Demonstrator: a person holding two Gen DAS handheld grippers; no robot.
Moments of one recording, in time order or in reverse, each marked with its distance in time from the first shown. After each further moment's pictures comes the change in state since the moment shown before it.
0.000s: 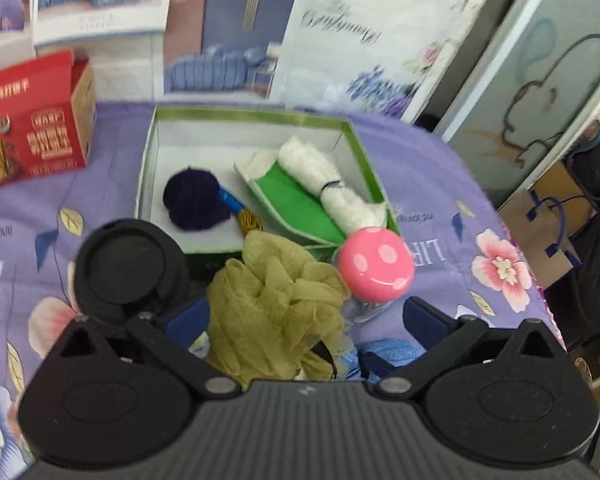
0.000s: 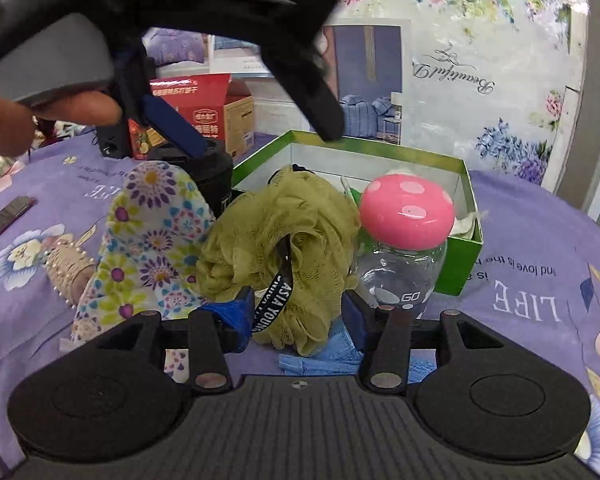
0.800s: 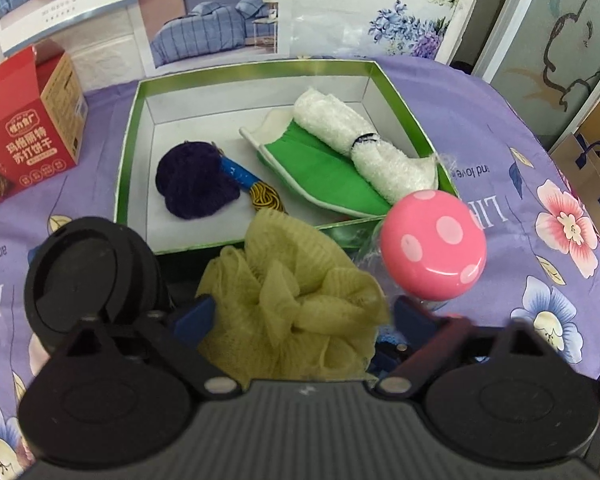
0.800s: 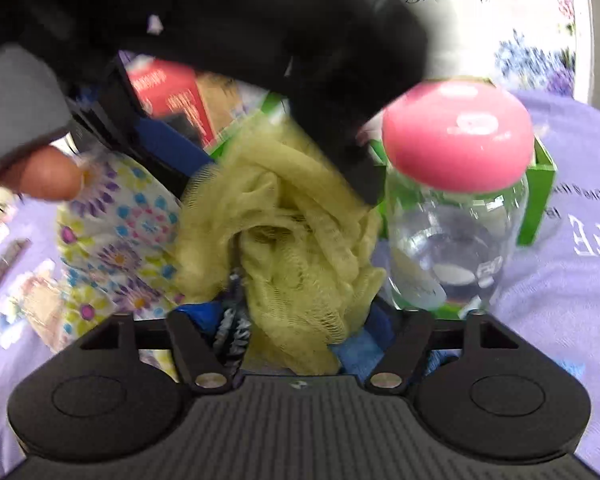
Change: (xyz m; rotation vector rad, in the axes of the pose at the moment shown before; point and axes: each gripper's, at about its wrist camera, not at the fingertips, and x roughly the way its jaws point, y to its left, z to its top) left arm 0.064 -0.009 0.002 0.110 0.096 0.148; right arm 0.070 -0.018 -0.009 0.205 0.053 0.111
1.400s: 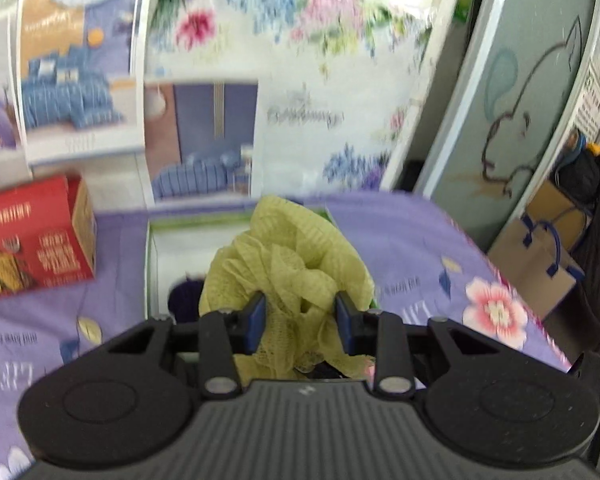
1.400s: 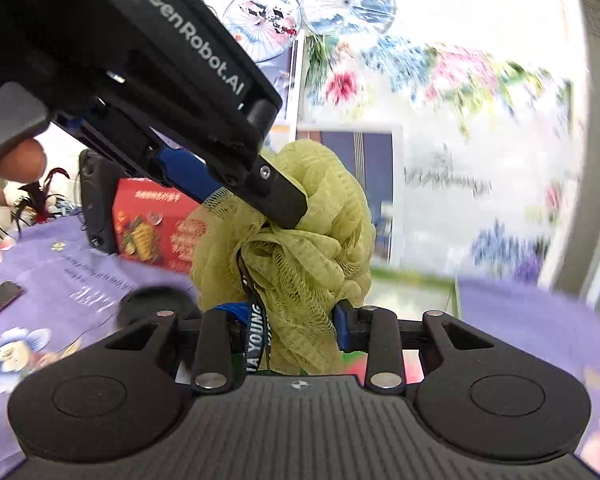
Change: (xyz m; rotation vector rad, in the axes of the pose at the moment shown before) left arm -0.125 -0.002 0.033 0.016 -0.340 -0.101; right arm -0.070 0.015 0.093 -0.261 -0.268 -0.084
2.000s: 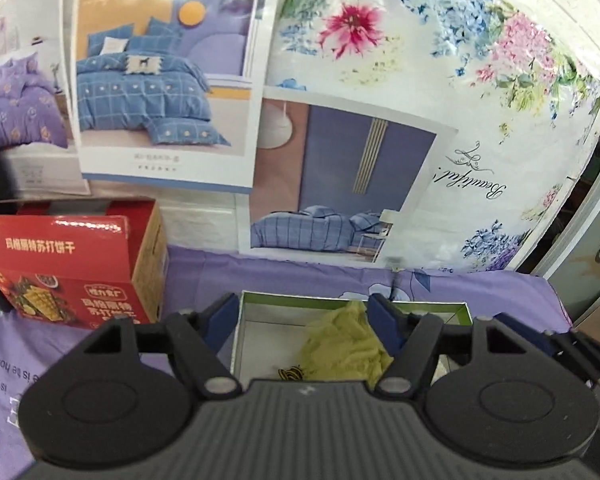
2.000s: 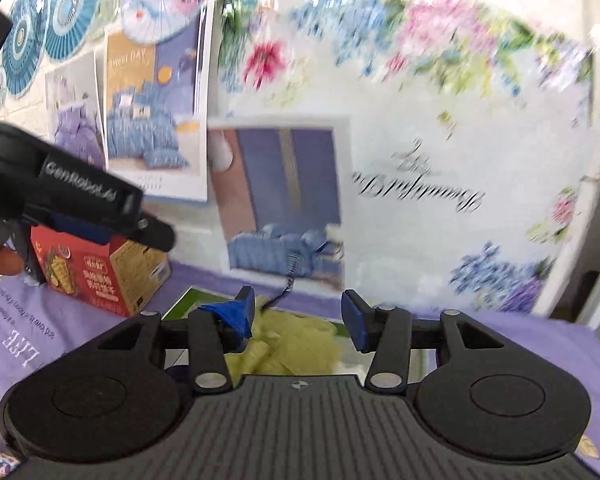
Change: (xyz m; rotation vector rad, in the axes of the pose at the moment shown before) left arm 0.097 0.104 0.071 -0.188 -0.015 0.242; right arm 0.088 -0.056 0.052 0.063 0.090 -0.097
